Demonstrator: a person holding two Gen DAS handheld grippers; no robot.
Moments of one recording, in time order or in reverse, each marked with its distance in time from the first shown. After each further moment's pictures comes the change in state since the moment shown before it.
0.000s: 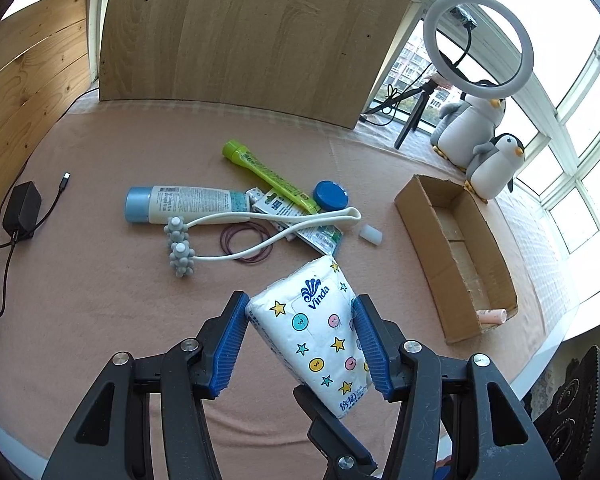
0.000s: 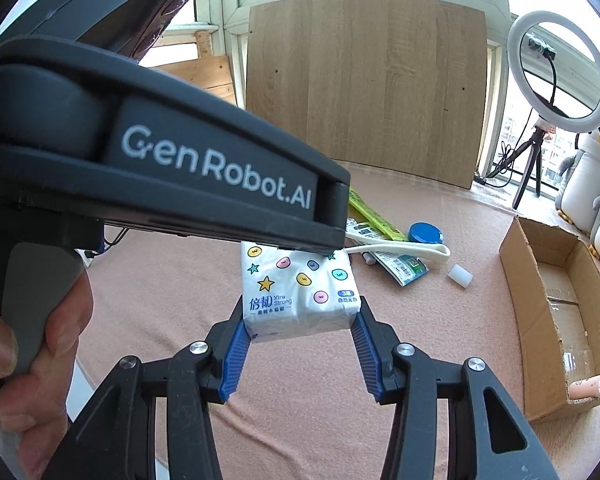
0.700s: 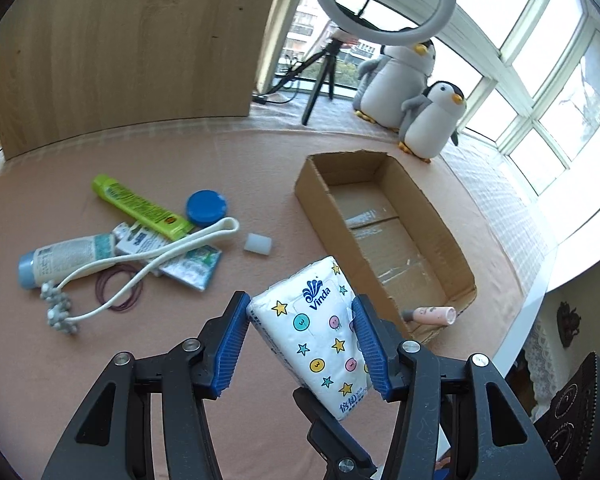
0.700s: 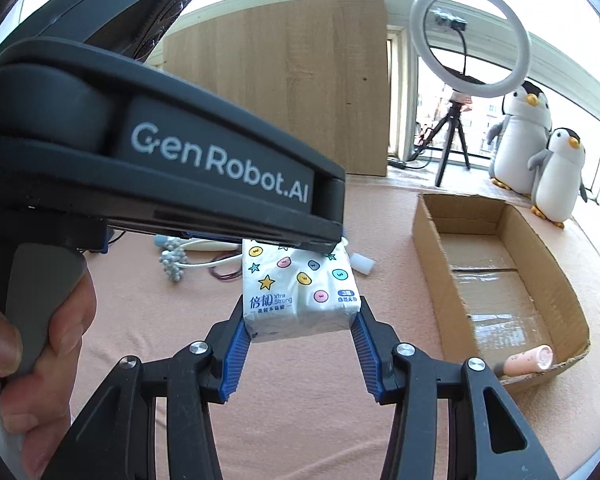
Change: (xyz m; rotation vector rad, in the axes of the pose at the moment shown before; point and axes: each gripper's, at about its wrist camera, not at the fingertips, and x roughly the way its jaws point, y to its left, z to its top) left arm 0.056 -0.130 0.028 0.227 0.079 -0.140; right arm -0.028 -0.085 -0.012 0.174 -0.037 -0.174
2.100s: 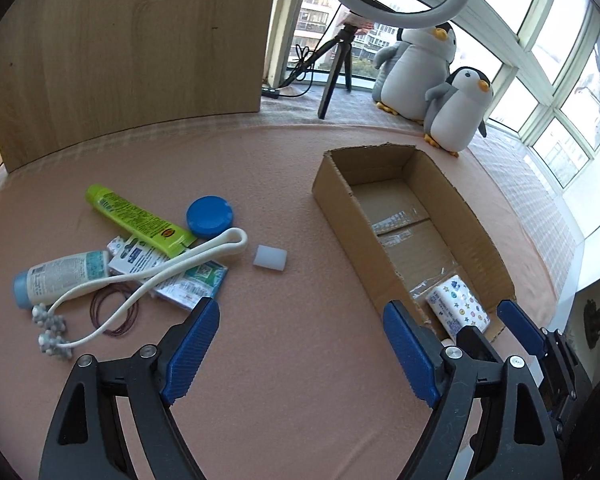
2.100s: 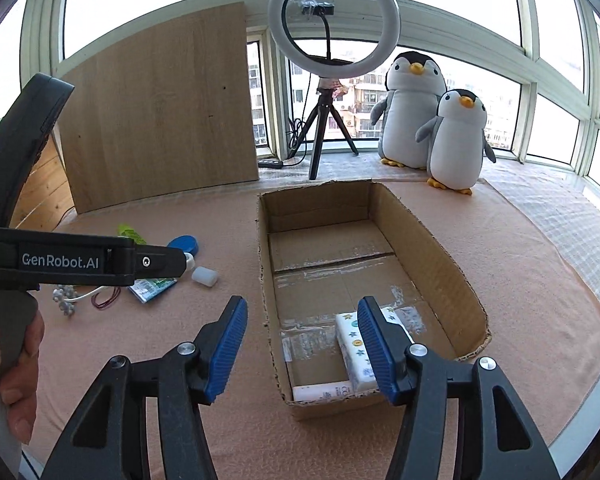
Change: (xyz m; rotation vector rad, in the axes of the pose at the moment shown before) left arm 0.039 0.014 0.005 -0.008 -0.002 0.116; right arm -0.014 -0.098 -0.012 0.162 -0.020 -0.220
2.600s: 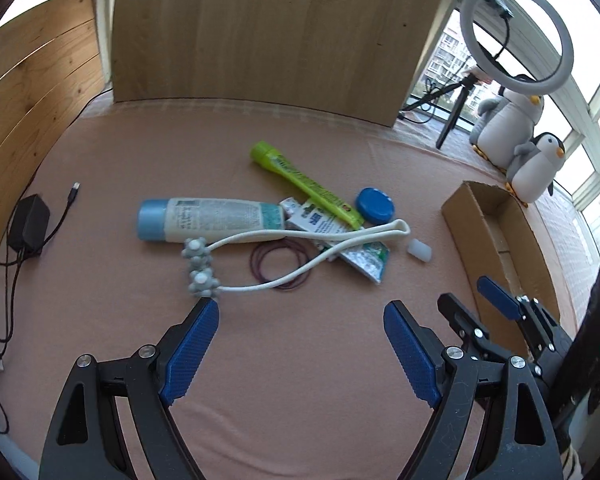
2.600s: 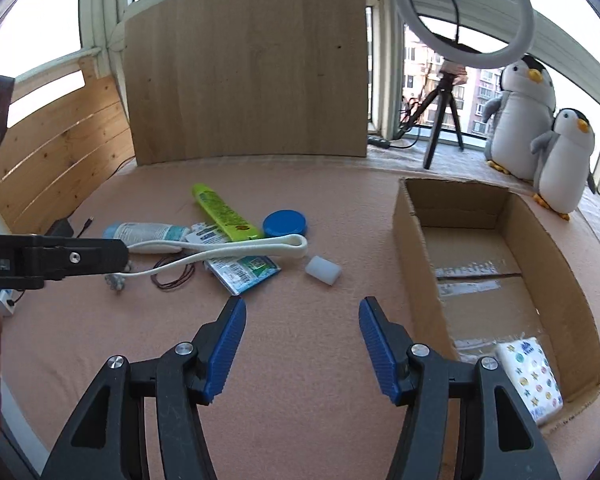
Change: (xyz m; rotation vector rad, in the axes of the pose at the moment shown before) left arm -0.058 0.141 -0.050 -0.258 -0.041 0.153; right arm 0.066 0.101 0.006 -0.191 0.109 0.202
